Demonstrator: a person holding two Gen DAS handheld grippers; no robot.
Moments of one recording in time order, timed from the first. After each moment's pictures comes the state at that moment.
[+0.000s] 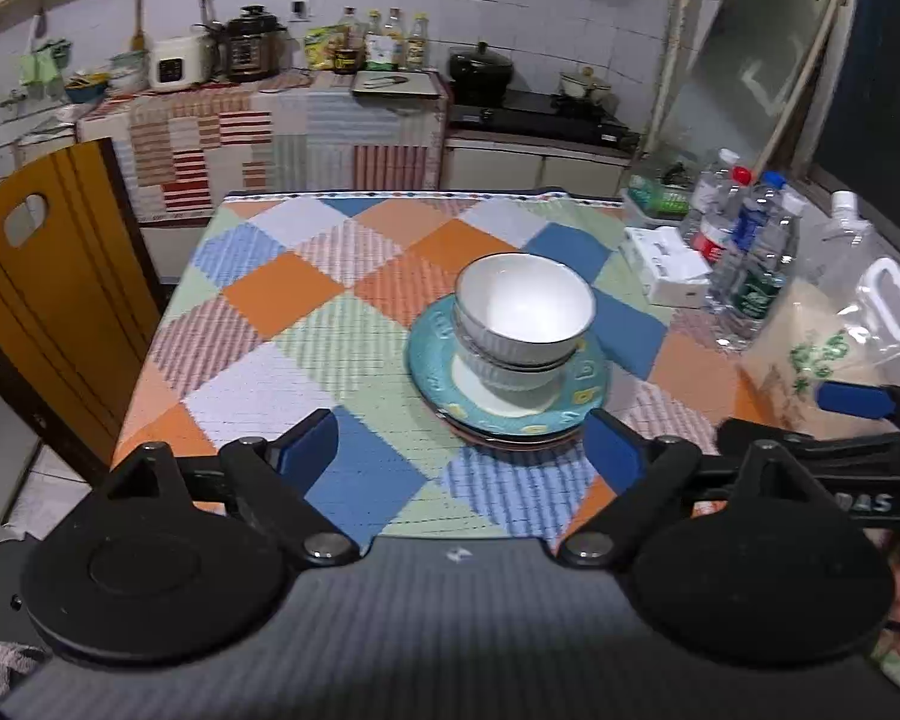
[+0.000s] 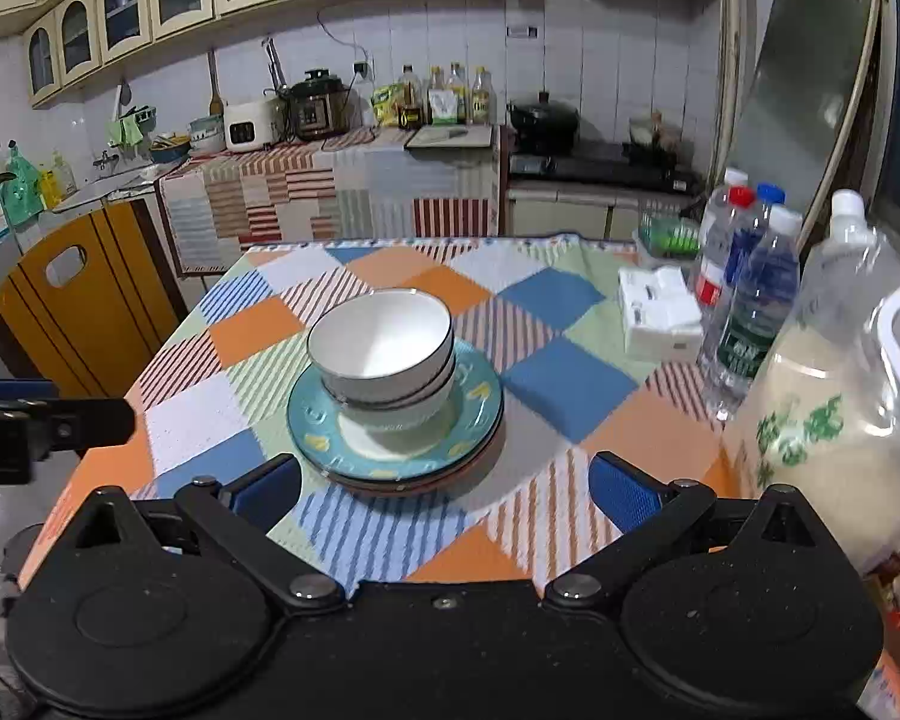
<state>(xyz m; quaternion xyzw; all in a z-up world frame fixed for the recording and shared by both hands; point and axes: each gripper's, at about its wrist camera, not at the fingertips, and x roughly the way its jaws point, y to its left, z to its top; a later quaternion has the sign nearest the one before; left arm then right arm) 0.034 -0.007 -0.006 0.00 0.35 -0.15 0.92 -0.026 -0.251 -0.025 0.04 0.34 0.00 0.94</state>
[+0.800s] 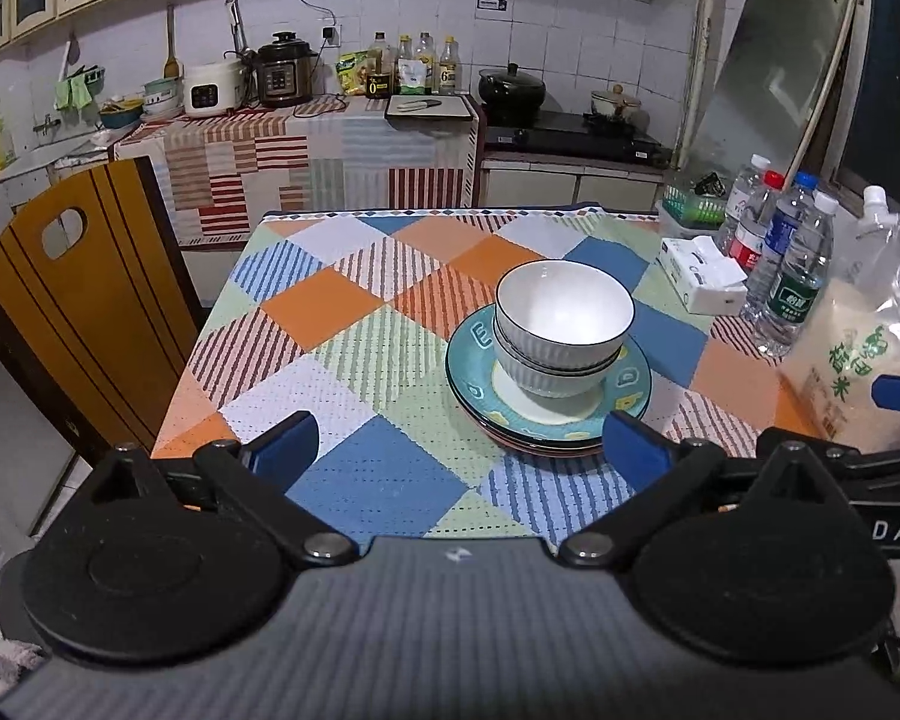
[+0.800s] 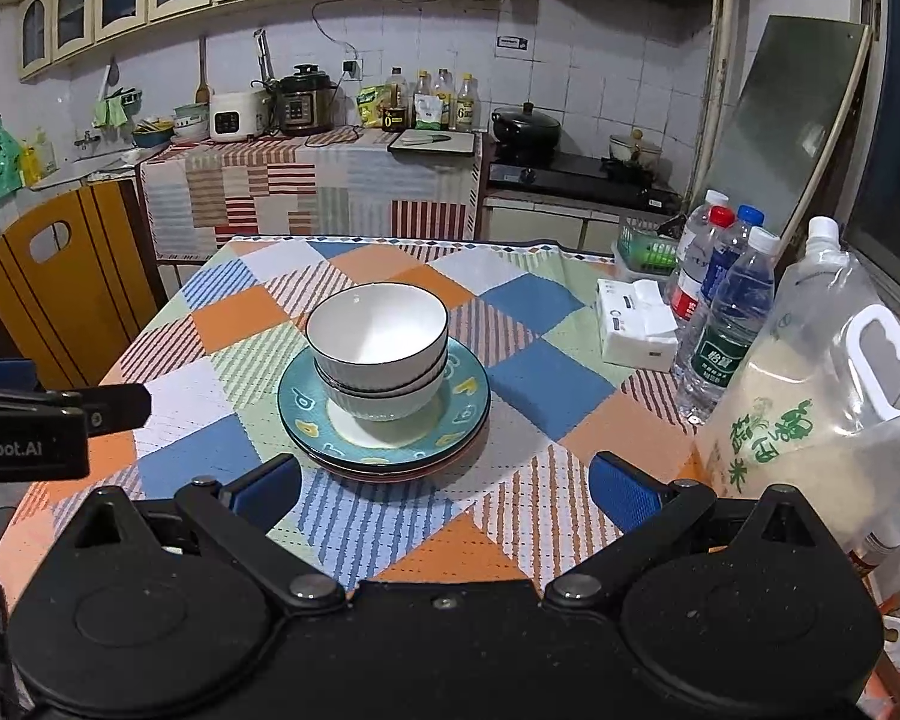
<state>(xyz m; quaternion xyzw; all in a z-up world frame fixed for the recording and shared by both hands) 0.023 -0.006 -0.017 0.02 0.32 -0.12 0.94 -0.043 -0.225 -0.022 -0.01 0.33 -0.03 0.95</state>
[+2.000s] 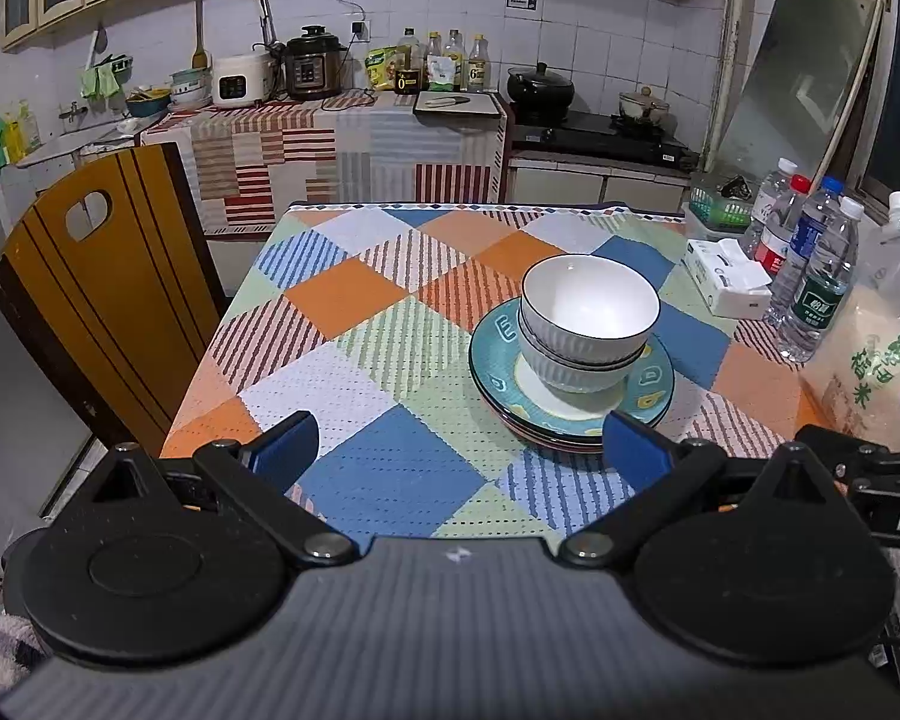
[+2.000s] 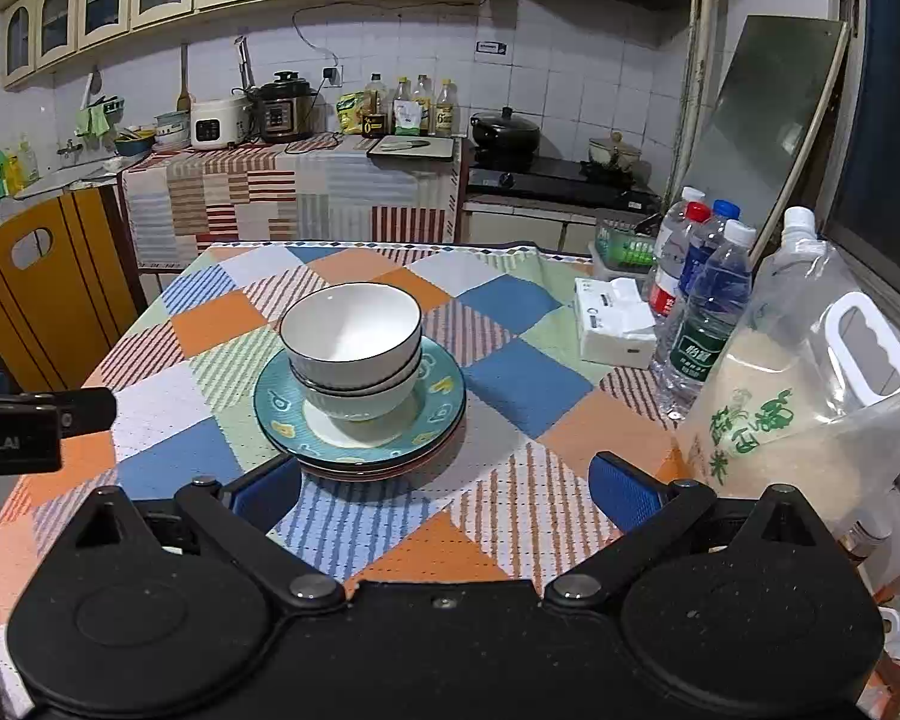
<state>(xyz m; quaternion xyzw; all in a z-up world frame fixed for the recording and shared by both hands) 0.022 0.000 -0.025 0.01 0.33 -0.10 0.94 -0.048 -0.233 -0.028 -0.01 0.32 -0.05 0.95</state>
